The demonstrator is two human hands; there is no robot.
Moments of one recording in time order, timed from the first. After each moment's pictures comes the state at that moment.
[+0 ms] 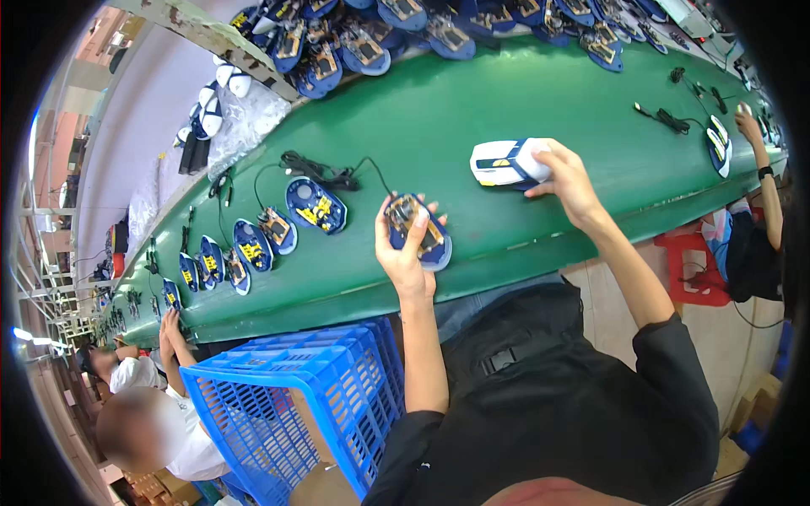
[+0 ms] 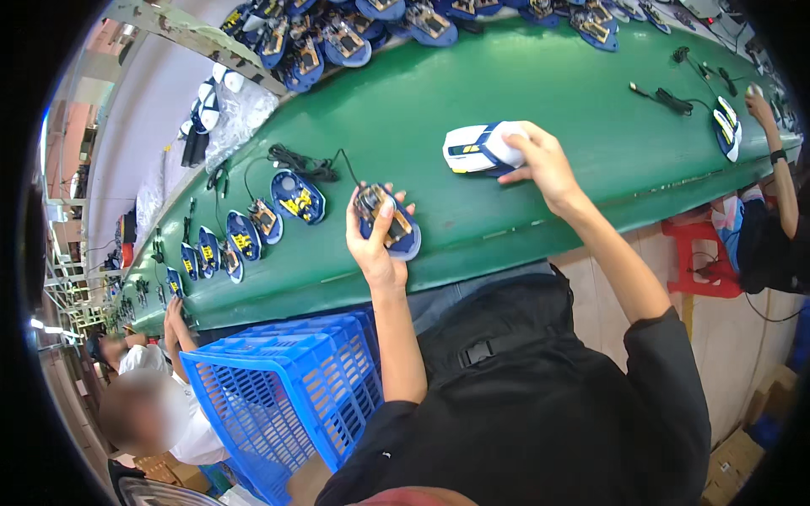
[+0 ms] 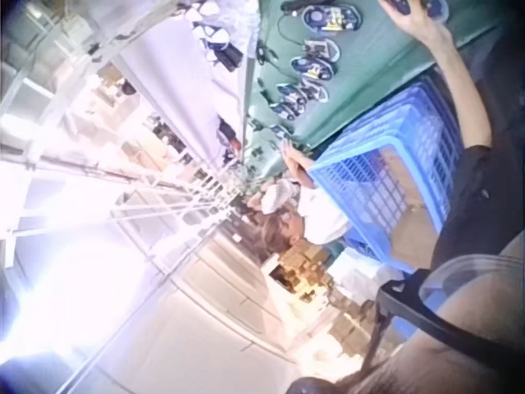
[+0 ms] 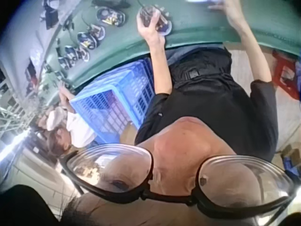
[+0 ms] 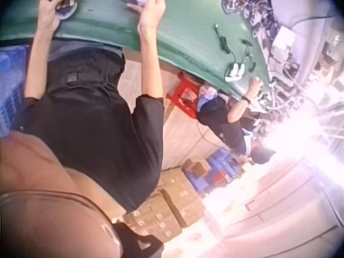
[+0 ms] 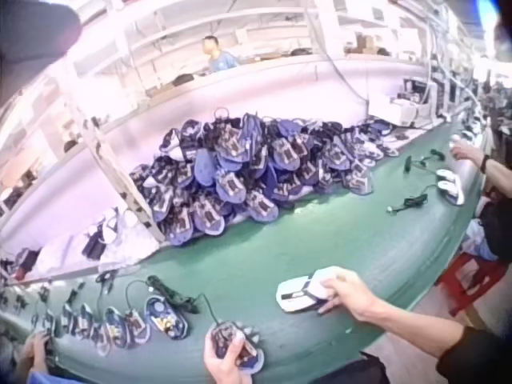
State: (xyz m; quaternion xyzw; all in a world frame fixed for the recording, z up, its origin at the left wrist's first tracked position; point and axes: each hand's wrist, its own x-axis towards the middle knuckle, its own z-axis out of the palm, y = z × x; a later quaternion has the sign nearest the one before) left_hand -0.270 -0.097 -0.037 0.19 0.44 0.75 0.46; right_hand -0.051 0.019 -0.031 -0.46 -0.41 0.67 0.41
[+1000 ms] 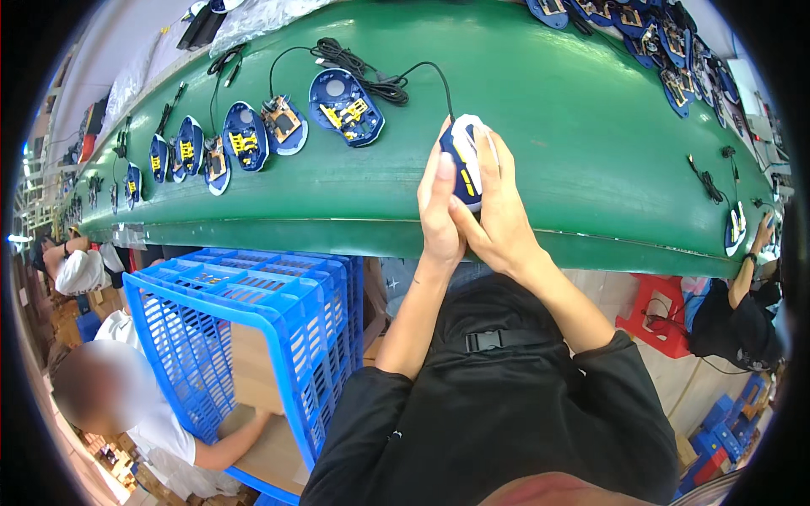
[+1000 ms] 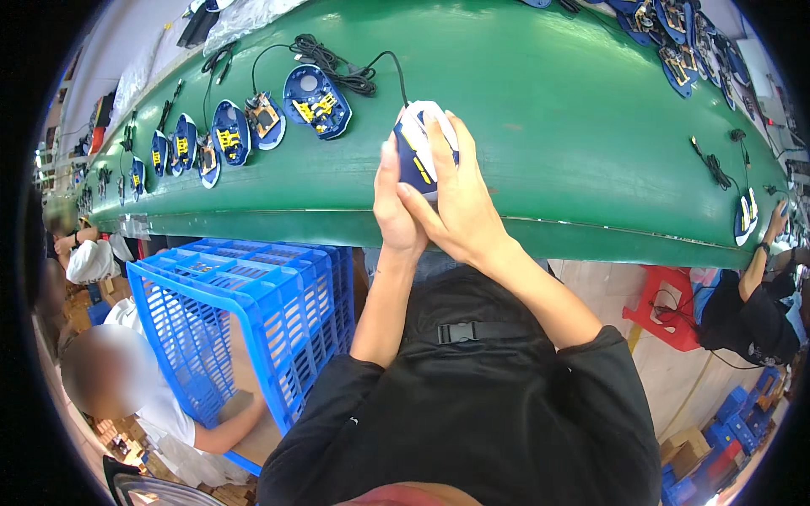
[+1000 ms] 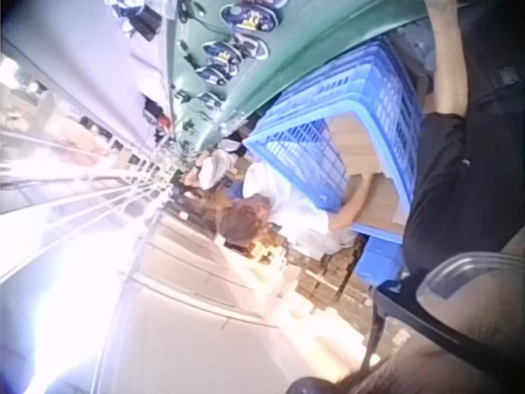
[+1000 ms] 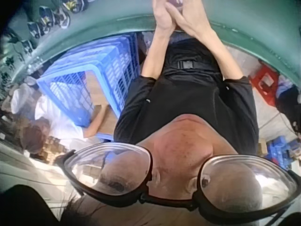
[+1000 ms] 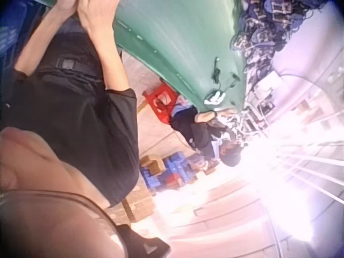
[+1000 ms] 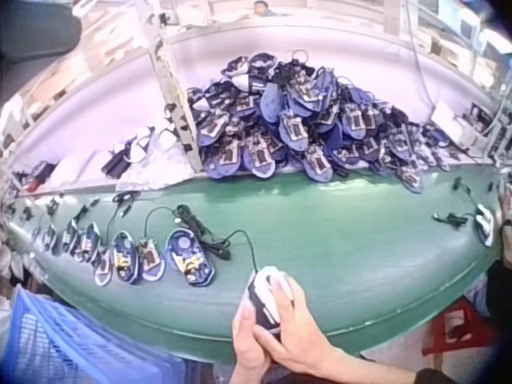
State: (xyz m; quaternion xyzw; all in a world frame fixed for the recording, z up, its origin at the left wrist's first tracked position) left_hand -0.270 -0.109 -0.037 0.18 0.33 0.77 0.52; right_hand -0.178 -0.073 -0.038 -0.32 -0.81 0.37 0.34
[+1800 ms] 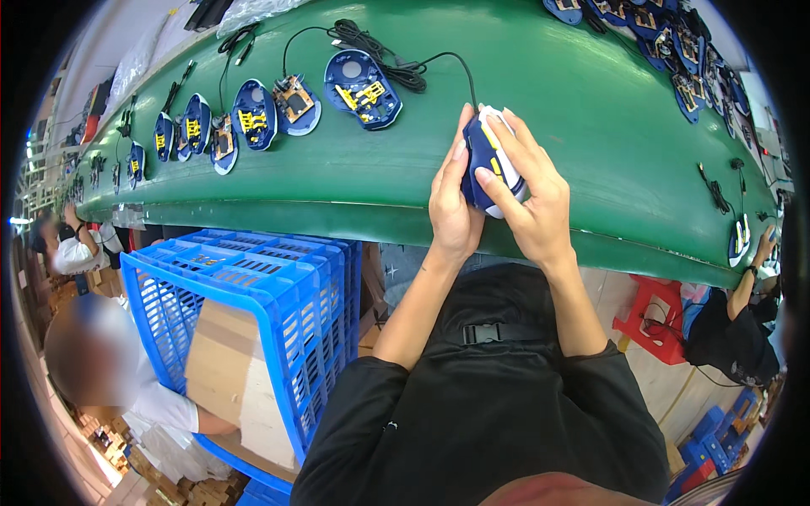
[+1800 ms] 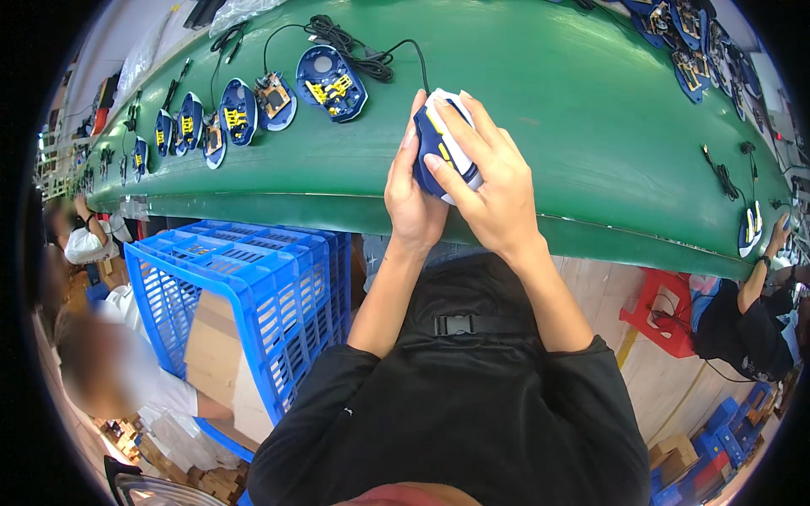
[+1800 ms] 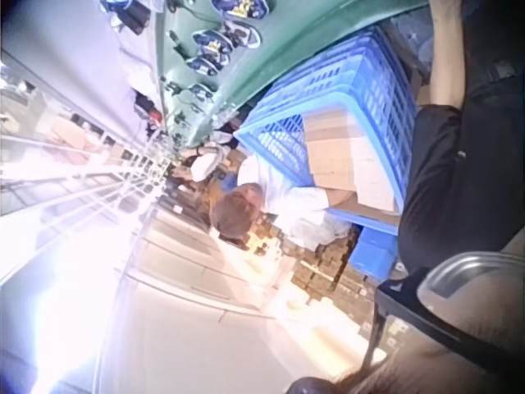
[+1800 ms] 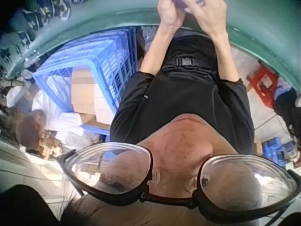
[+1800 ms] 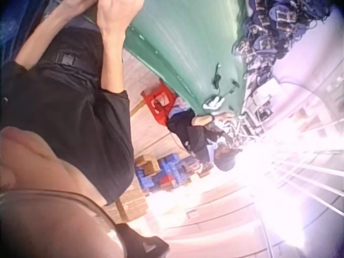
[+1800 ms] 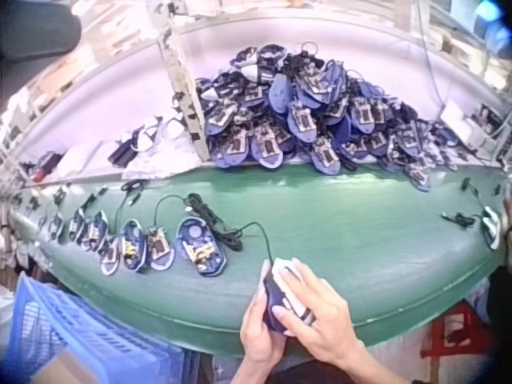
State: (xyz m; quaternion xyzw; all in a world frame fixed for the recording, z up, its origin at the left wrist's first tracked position) left_hand -0.272 -0.110 -0.038 0.17 0.28 0.78 0.53; right_hand -0.173 -0.060 -0.016 -0.33 -0.80 0.34 0.37
